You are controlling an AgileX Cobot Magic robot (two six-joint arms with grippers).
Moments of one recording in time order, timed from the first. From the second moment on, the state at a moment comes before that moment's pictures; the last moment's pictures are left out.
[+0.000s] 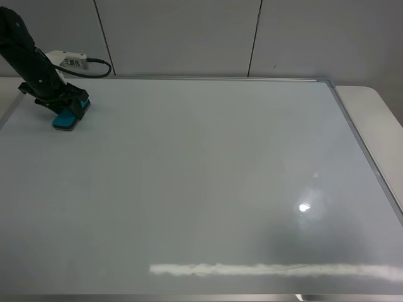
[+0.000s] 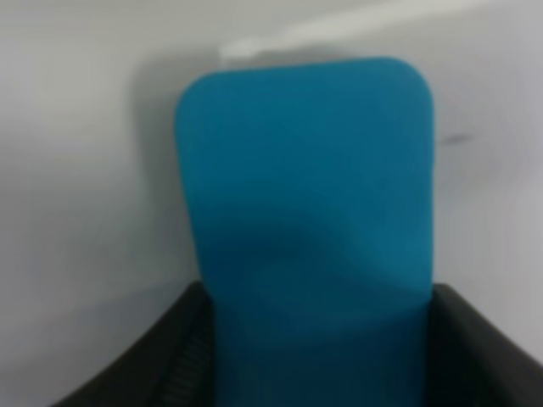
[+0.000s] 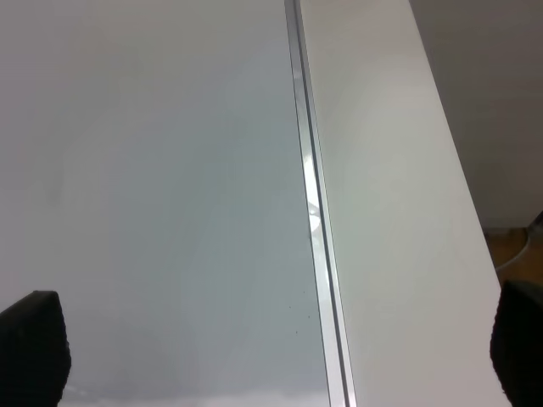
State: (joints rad) left arm 0.08 2.24 -1.62 -0.17 0.79 0.39; right arm 0.01 0.00 -0.50 -0.07 1.06 -0.06
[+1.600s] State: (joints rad) left arm 0.06 1.57 -0.73 0.01 0.45 0.04; right arm 0.01 0.00 -0.50 -0.07 1.06 -0.06
